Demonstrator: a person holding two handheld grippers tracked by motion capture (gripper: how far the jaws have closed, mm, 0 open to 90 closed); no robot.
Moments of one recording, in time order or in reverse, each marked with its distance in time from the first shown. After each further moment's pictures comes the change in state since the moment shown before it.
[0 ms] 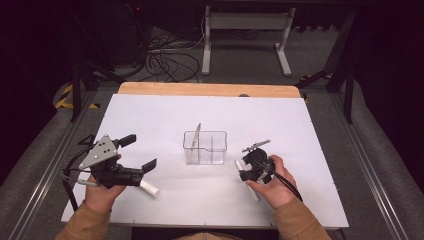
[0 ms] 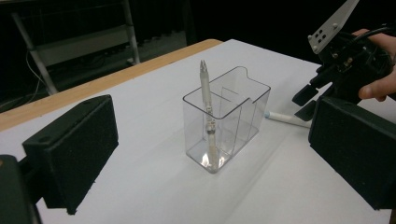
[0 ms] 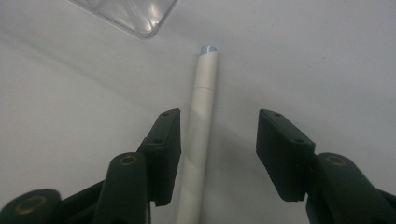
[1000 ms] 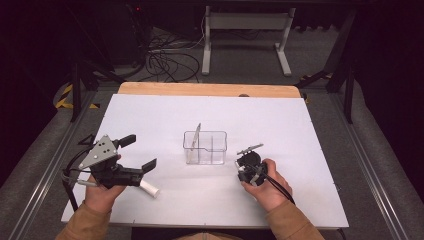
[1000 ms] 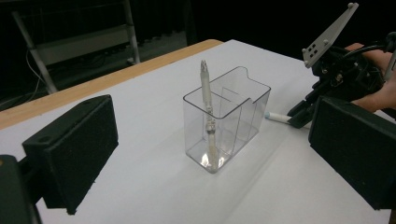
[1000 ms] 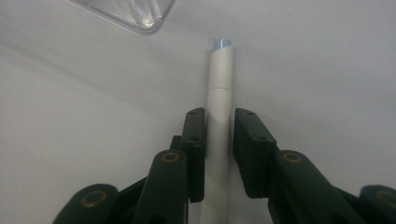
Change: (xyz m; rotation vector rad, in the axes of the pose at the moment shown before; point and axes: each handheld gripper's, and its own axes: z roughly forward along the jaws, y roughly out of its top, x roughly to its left) left arm 0.000 -0.001 0.000 -0.003 0.000 -0.009; right arm 0.015 -0.001 0.016 0.012 -0.031 0.046
